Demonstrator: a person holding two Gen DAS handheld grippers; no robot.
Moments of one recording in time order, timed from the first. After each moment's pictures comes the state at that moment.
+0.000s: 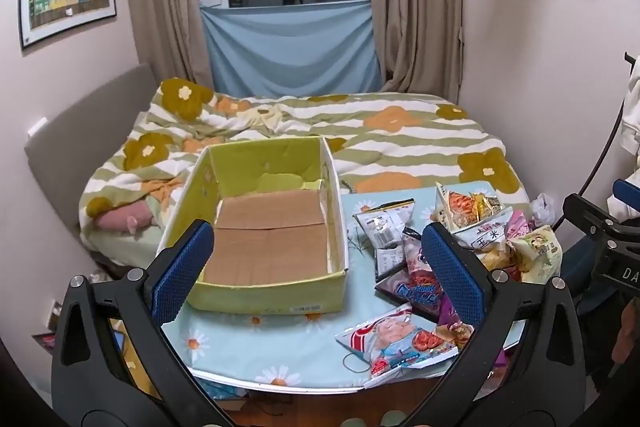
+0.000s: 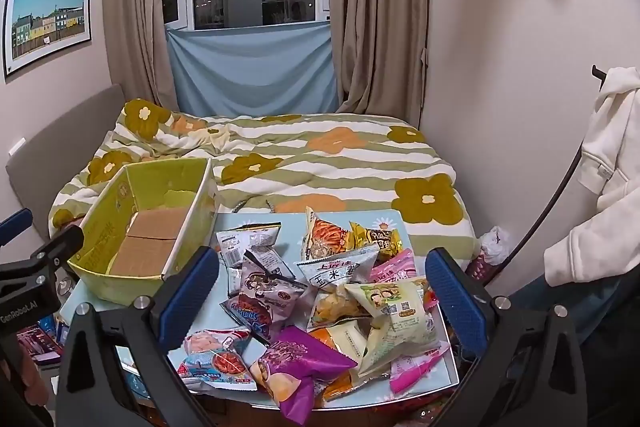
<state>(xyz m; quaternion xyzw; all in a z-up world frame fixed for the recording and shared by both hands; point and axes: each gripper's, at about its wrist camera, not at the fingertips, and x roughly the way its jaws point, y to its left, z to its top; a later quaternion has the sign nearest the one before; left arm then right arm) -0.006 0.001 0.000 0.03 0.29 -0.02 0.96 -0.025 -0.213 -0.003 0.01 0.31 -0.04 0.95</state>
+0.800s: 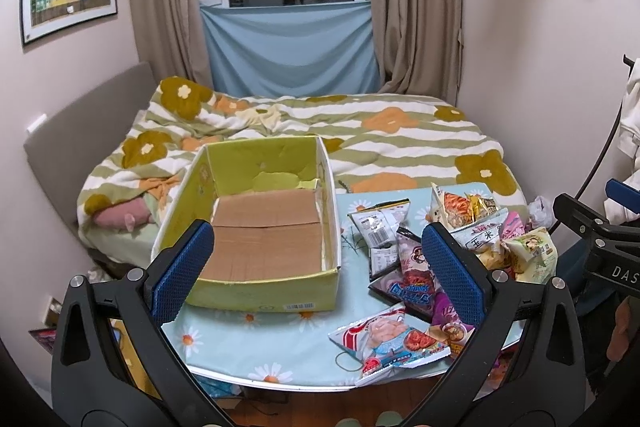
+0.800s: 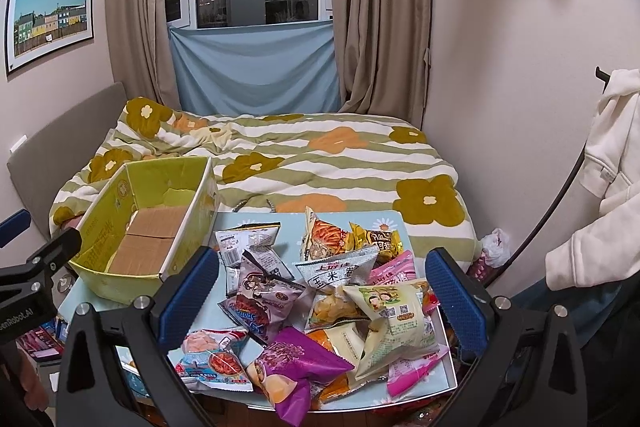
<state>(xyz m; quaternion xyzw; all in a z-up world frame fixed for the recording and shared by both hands) -0.009 -0.003 0.005 0.03 0.29 -0.02 0.96 -0.019 -0.218 0.001 0.00 0.31 -0.04 0.95</state>
